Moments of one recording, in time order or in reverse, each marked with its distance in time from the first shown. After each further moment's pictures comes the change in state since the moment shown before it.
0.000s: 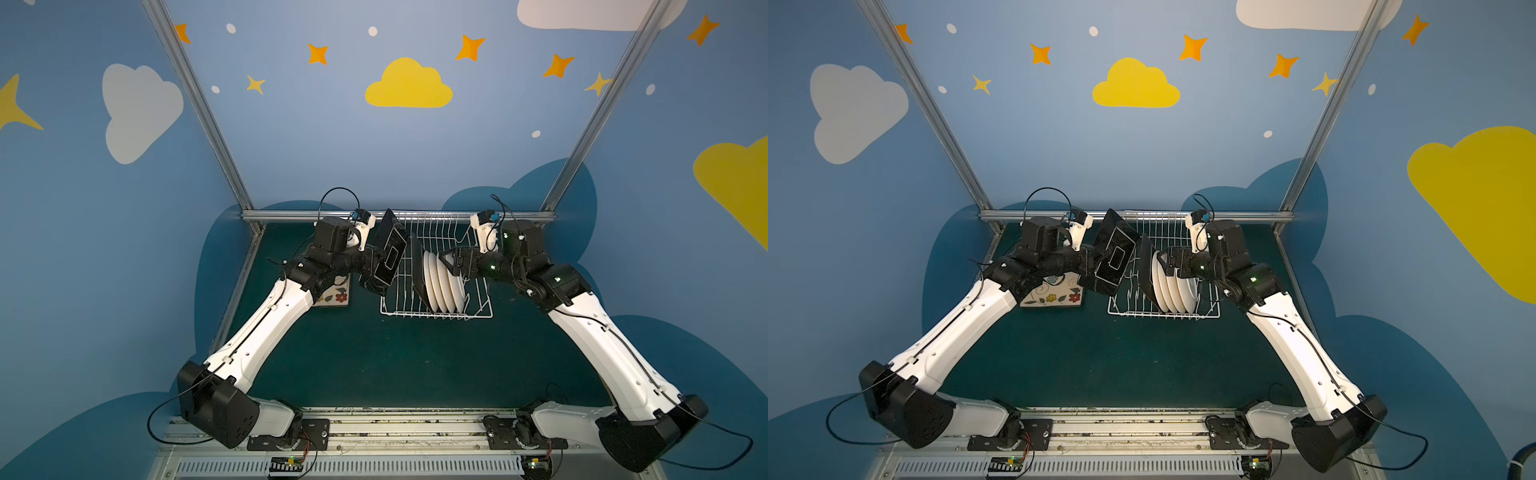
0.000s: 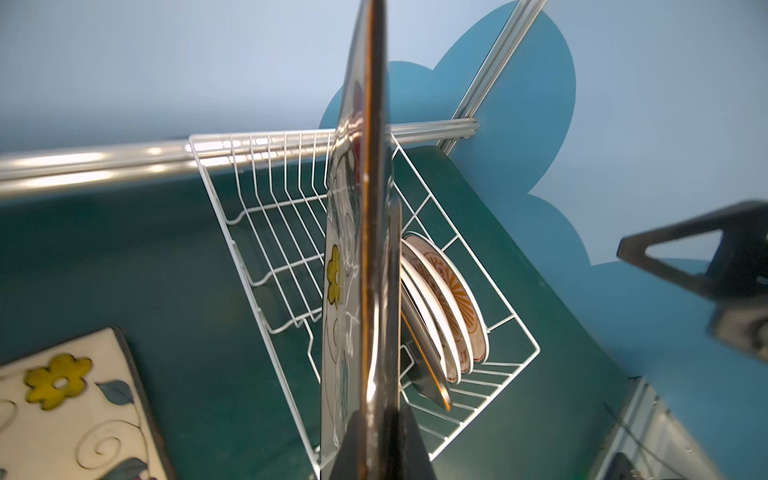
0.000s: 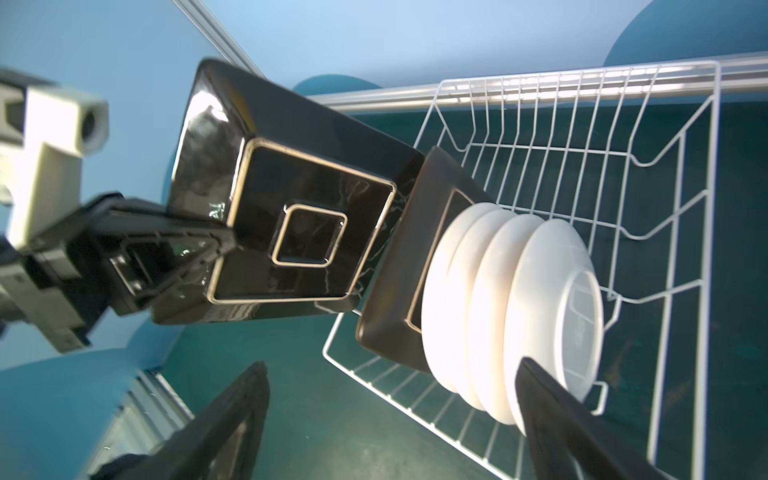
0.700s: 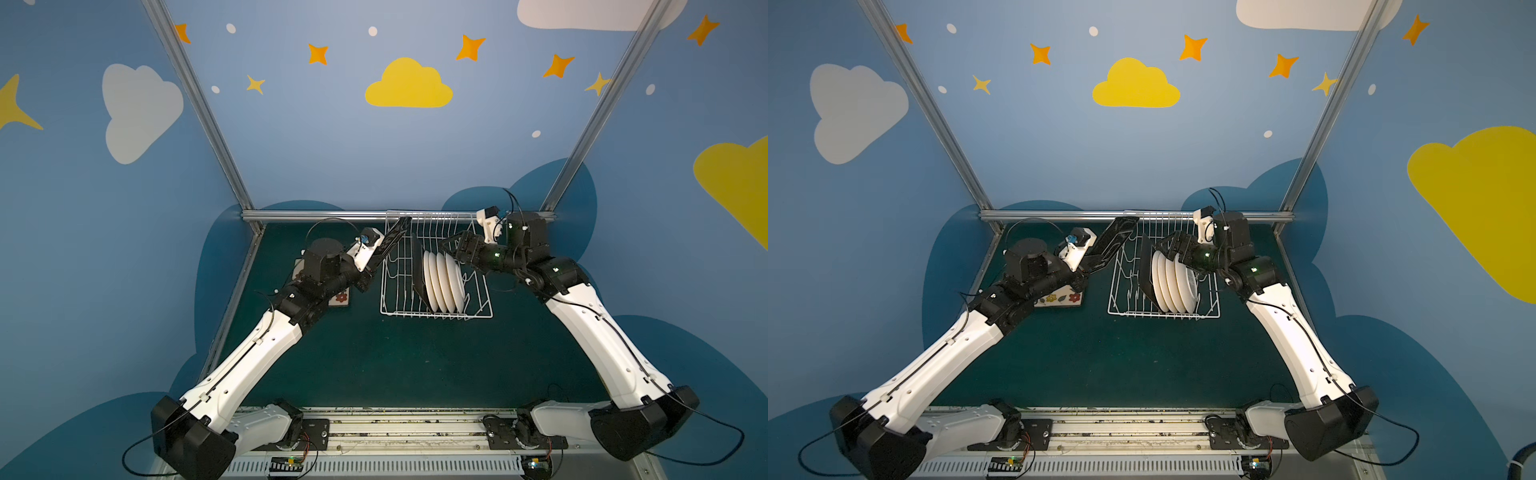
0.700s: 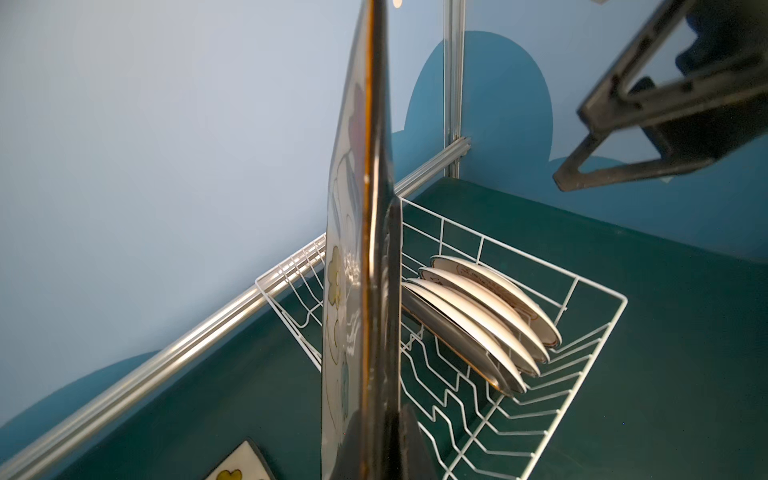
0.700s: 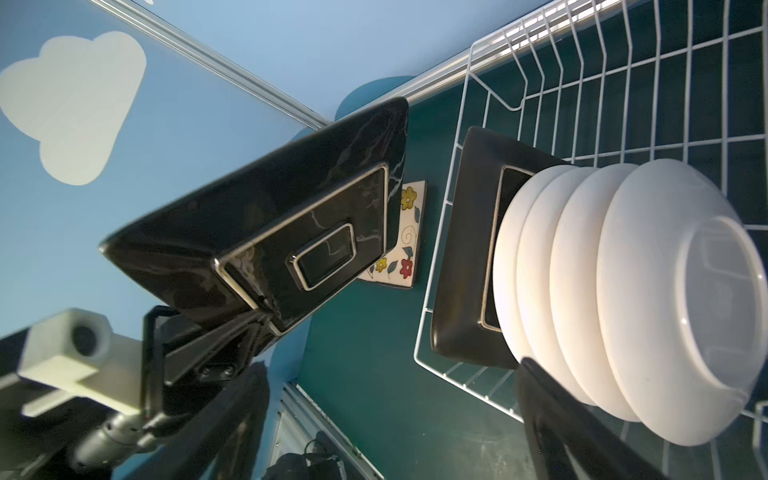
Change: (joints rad) left arm -0.072 -0.215 -0.280 0.284 -0.132 0.488; right arm -0.091 0.045 0.005 0.077 -0.226 0.329
